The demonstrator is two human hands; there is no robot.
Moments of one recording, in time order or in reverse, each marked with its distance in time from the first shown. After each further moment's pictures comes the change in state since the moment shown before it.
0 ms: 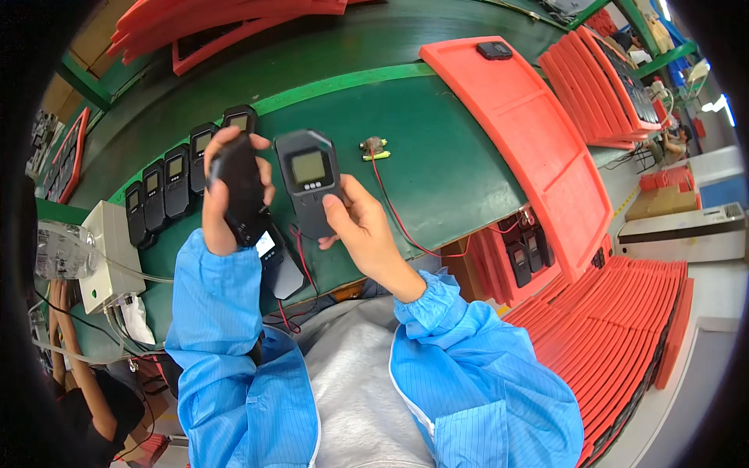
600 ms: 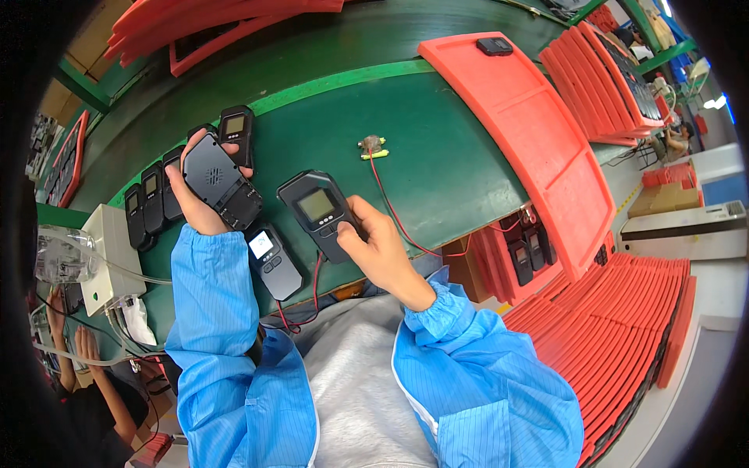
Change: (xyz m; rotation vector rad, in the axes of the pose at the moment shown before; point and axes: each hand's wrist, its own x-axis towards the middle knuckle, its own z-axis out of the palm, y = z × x) left_hand 0.009 -0.004 -0.019 0.042 0.536 -0.127; right_hand -0.018 0.014 -0.013 -0.257 0.071 -0.100
